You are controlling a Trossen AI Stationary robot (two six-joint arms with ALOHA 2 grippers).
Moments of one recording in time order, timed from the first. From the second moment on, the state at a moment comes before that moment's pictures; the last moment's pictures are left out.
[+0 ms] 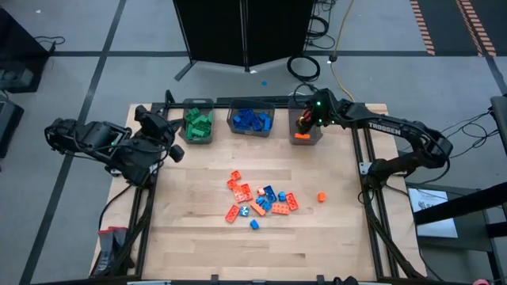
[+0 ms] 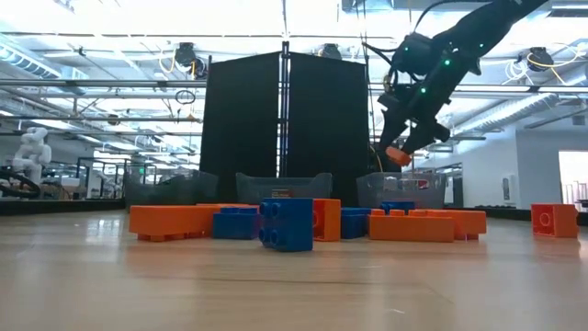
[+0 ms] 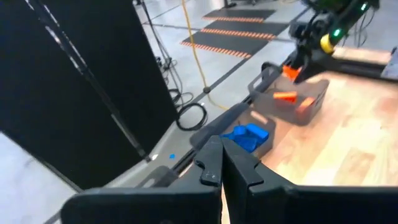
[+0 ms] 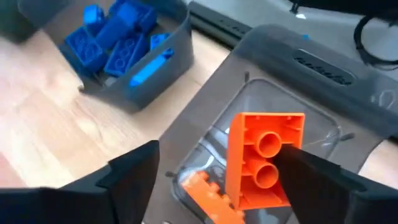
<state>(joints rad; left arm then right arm) -0.35 1.01 1.37 -1.16 -1.06 -0.50 -0.68 1.34 0.88 -0.38 0.02 0.29</state>
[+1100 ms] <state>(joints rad) 0.38 1.24 0.99 0.36 0.16 -0.09 -0.69 1.32 1.23 -0.65 -0.21 0.03</state>
